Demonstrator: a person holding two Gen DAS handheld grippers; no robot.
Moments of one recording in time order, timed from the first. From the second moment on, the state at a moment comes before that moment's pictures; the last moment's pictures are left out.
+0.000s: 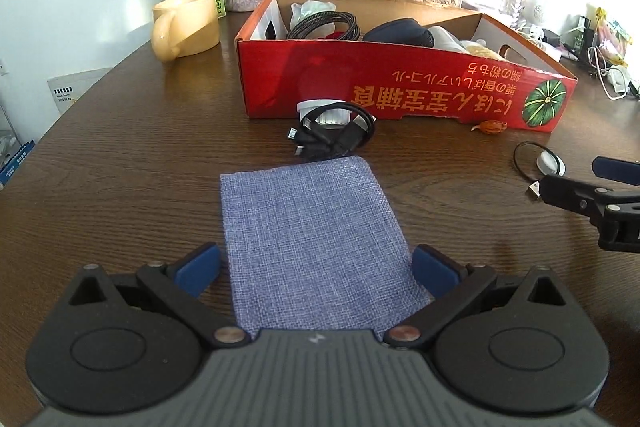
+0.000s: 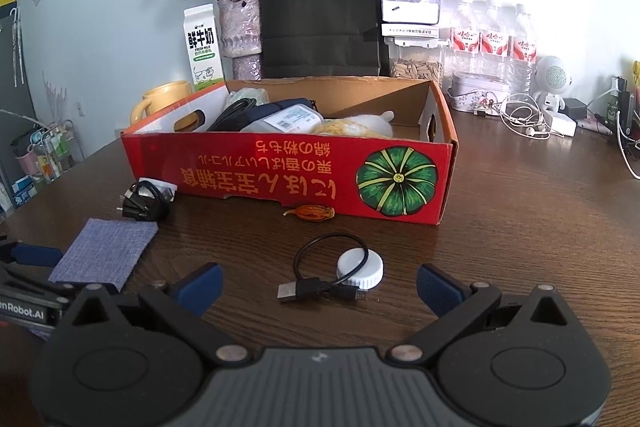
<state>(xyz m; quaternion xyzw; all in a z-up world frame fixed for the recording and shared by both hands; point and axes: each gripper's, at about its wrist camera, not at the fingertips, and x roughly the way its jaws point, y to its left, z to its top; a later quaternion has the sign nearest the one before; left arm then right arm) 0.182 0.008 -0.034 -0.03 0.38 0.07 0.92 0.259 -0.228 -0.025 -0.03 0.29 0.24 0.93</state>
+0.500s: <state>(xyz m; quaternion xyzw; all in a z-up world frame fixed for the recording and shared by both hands) 0.164 0.005 -0.020 -0.02 0.33 0.03 0.94 0.256 -0.225 -0.031 -0.04 0.30 0.23 0.93</state>
